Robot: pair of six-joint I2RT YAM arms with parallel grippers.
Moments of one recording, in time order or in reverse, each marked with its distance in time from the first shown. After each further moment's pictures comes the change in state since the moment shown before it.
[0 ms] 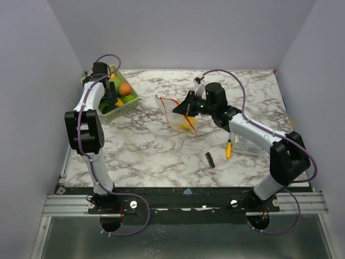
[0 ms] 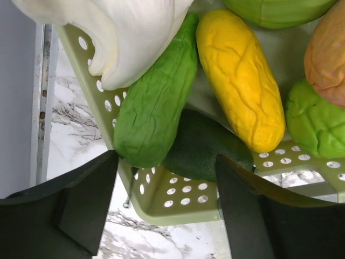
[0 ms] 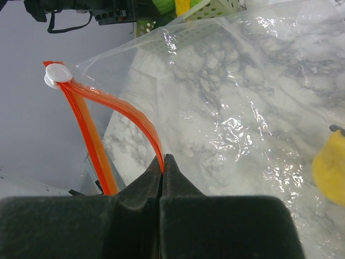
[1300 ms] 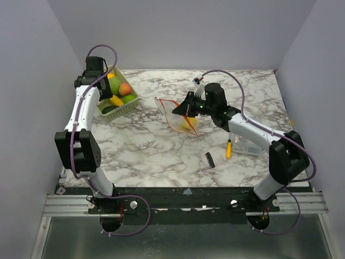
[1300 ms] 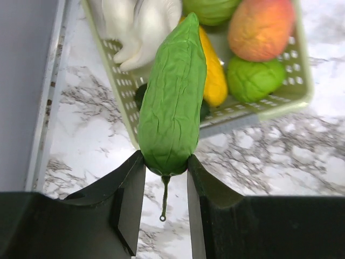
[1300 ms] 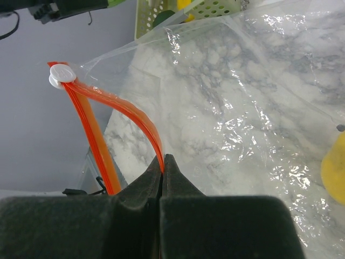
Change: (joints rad) left arm -0.026 -0.245 -0.069 -0.035 0.044 -0.048; right arm 0.000 0.011 0.000 0.000 -0.018 0.000
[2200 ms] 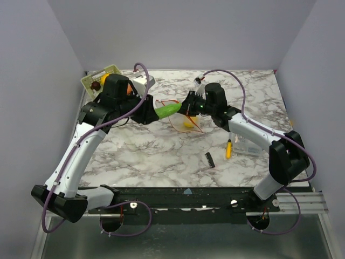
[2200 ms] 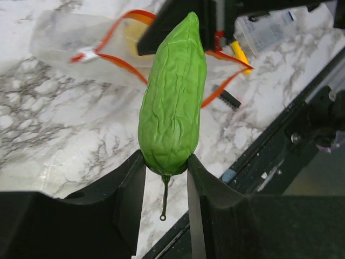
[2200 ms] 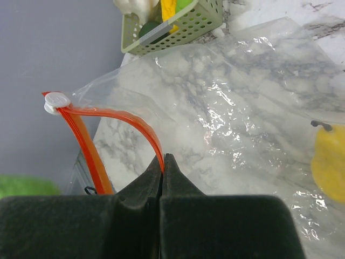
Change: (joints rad) left arm -0.434 -0.556 -0.211 -0.064 0.624 0.126; right arm 0.000 0.000 0.000 -0.005 0.056 -0.020
